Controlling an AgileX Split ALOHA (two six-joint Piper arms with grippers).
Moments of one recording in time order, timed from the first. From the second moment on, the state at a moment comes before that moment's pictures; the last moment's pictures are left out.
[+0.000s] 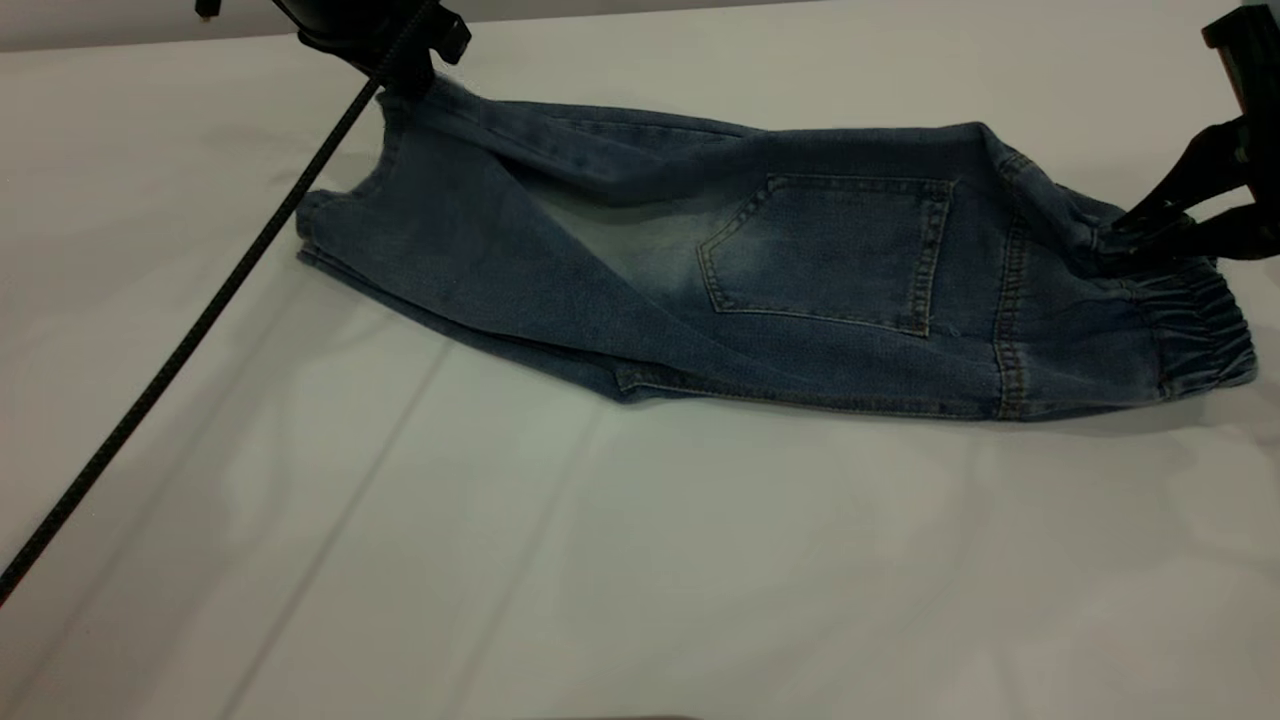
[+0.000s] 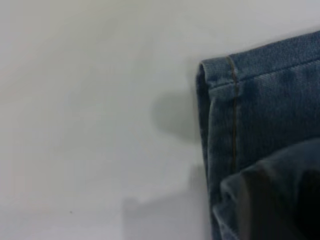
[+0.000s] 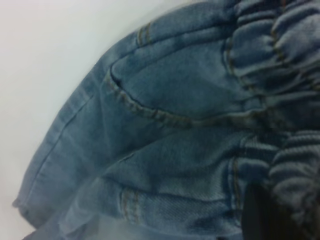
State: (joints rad) left arm -0.26 2.30 -1.63 0.02 0.32 0.24; right arm -0.05 1.95 -0.67 1.82 0.51 -0.61
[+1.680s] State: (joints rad) left arm -0.26 2.29 -1.63 0.02 0.53 0.20; right arm -0.05 1.93 -0.67 1.31 0.84 -0.77
